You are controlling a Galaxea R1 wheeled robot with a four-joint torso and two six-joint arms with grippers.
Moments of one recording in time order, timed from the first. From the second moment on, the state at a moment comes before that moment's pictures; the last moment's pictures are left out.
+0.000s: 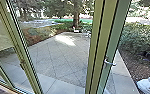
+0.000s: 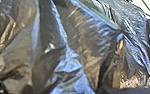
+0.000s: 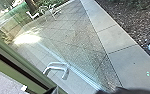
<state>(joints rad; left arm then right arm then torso) 1.61 2.96 -2.63 -0.01 -0.12 0.06 0.00 1.98 -1.77 -0.38 -0.58 0.98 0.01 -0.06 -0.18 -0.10</state>
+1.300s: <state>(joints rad) 1.61 2.97 -2.63 -0.02 -0.12 0.06 0.14 2.00 -1.91 -0.49 -0.66 0.79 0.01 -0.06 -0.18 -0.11</state>
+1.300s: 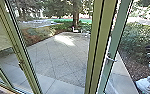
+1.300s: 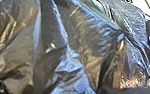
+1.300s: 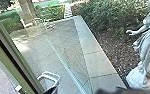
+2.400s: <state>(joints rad) 1.61 2.97 -2.63 -0.04 -0.12 0.06 0.11 2.04 -2.04 -0.80 -0.64 0.79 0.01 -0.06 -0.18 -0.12</state>
